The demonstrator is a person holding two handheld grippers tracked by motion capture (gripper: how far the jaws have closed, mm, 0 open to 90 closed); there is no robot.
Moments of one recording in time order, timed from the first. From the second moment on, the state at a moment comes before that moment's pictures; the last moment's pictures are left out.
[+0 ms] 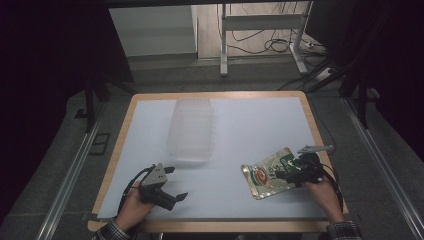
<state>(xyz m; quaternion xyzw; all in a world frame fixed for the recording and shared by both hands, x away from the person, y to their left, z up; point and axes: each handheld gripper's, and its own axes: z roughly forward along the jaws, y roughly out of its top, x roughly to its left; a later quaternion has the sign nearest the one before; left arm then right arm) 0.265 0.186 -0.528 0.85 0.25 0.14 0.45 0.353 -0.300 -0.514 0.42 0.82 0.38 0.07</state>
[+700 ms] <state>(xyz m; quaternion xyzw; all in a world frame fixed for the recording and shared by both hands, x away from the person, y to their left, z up) 0.264 0.185 -0.529 0.85 0.25 0.14 0.44 0.341 -0.244 -0.501 0.37 0.88 0.27 0.16</state>
